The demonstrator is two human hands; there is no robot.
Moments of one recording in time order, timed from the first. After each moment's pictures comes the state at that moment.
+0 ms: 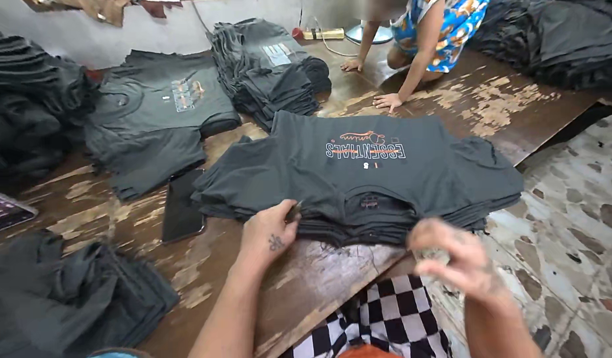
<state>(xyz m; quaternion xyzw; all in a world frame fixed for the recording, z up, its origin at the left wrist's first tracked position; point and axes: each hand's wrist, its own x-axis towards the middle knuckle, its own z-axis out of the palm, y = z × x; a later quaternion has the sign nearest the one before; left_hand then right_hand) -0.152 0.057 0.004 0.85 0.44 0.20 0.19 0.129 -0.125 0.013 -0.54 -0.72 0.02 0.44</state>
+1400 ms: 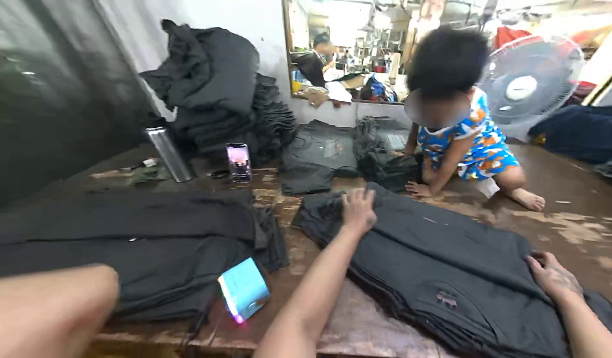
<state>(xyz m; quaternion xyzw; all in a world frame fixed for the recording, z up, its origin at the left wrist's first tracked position) -0.142 0.127 0.048 0.78 0.58 0.21 0.09 0.295 0.034 -0.005 -0.83 -0.48 0.10 0.26</state>
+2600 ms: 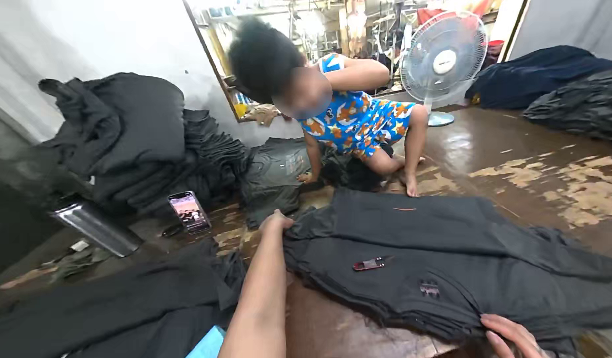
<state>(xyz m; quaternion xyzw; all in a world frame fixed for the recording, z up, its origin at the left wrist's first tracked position) -0.241 0.195 0.075 0.58 0.79 0.01 0.18 0.122 -0.145 -0.054 -0.58 -0.59 0.01 0.56</state>
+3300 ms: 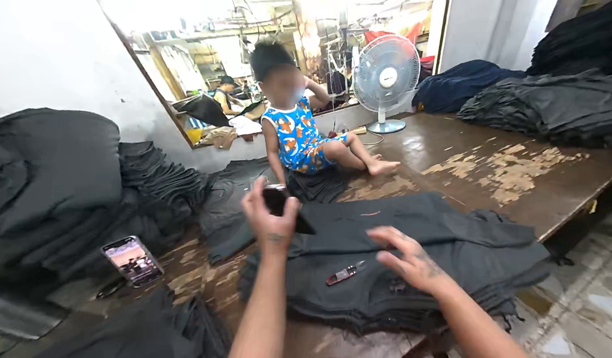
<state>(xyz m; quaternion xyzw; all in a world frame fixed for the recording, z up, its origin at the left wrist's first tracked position) -0.152 0.111 0.123 0.68 0.40 0.61 0.08 0.095 -0.031 0.069 -0.47 -0.72 0.13 0.49</state>
